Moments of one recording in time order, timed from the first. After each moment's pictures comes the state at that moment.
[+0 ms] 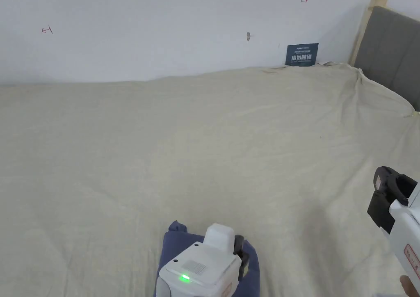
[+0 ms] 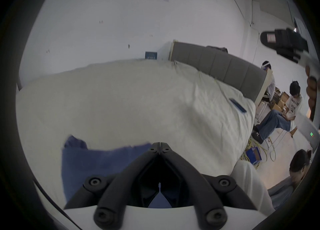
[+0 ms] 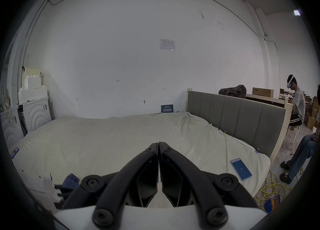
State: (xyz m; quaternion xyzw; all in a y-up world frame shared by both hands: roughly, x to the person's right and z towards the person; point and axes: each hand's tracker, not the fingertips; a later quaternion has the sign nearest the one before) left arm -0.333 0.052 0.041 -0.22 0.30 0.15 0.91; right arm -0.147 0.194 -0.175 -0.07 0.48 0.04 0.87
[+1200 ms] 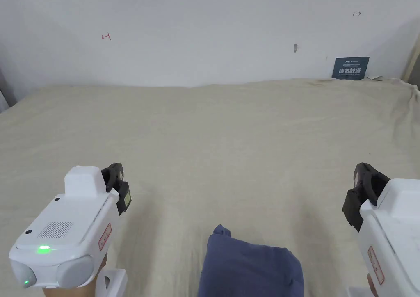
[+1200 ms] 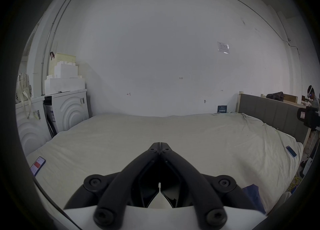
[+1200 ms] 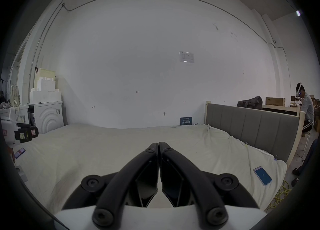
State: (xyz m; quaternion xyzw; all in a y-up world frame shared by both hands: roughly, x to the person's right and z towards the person) left arm -0.416 0.170 0.259 -0.07 0.58 0.05 0.81; right arm -0.216 0.185 -0.093 -0.02 0.53 0.03 0.85
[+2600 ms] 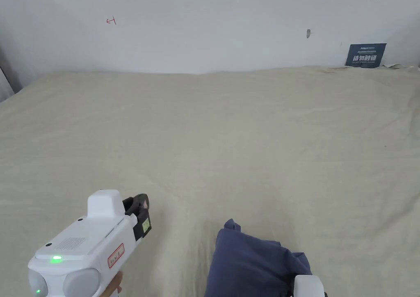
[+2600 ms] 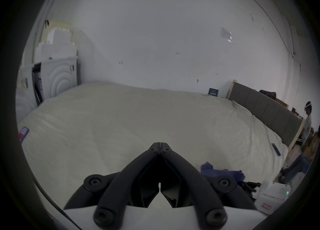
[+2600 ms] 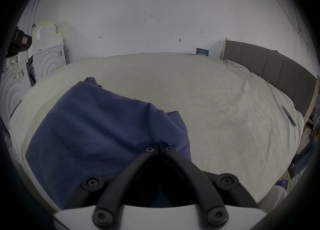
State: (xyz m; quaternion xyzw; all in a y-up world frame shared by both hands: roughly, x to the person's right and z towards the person) left arm -0.431 0.113 0.257 -0.13 0.50 0.20 0.83; right arm -0.256 -0.025 -0.024 -0.23 0.53 0.19 0.79
